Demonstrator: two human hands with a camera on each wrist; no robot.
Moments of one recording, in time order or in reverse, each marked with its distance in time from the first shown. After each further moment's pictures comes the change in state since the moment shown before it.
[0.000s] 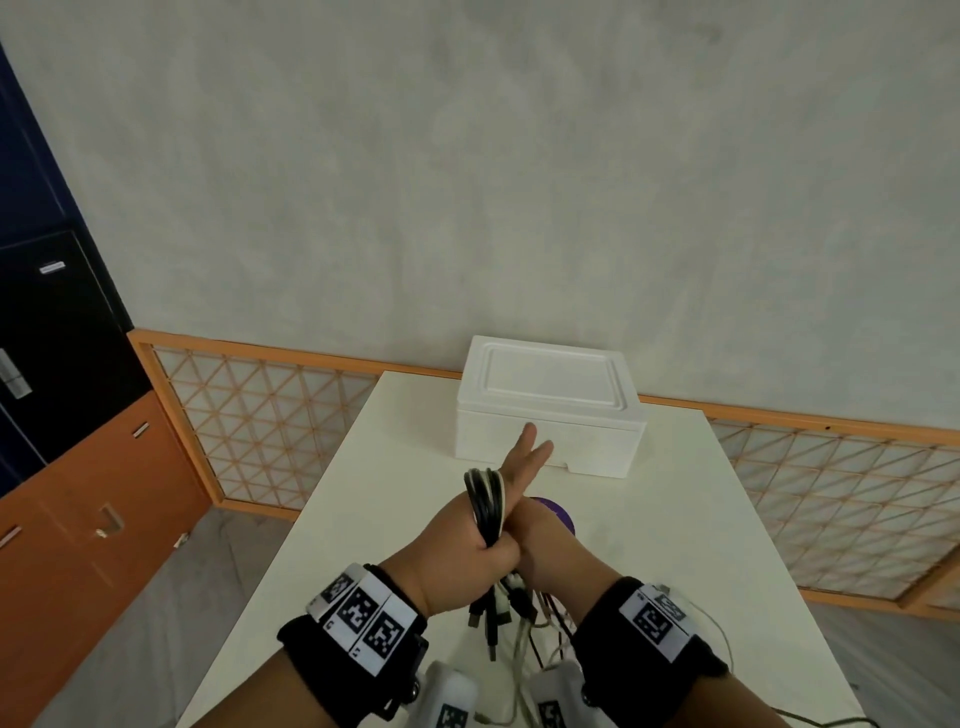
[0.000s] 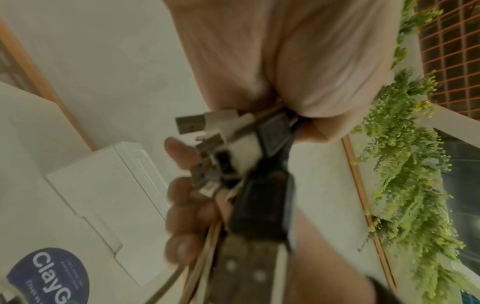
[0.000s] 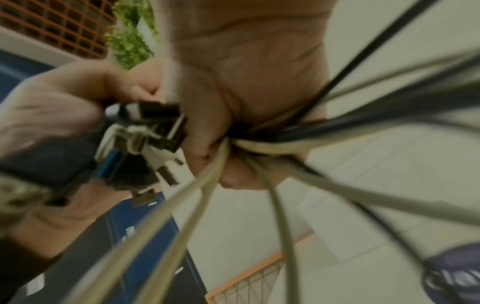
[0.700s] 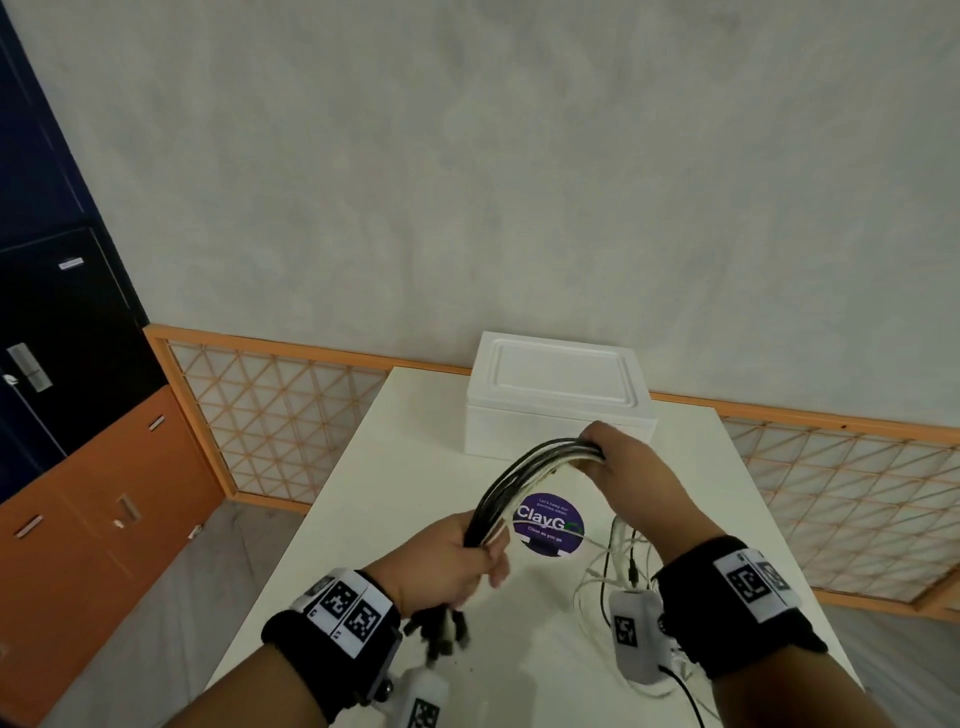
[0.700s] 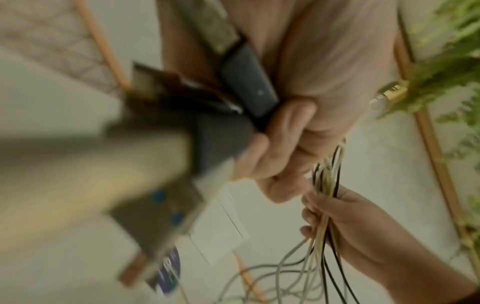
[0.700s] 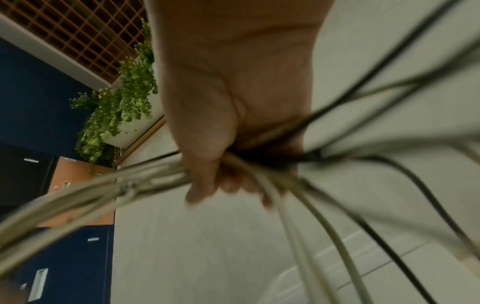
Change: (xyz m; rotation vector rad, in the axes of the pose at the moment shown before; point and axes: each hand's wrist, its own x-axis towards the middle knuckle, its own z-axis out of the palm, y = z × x) left_hand -0.020 -0.036 -0.014 -0.164 -0.075 -0.463; right_hand 0.006 0.012 -0.088 -0.462 0.287 -0.011
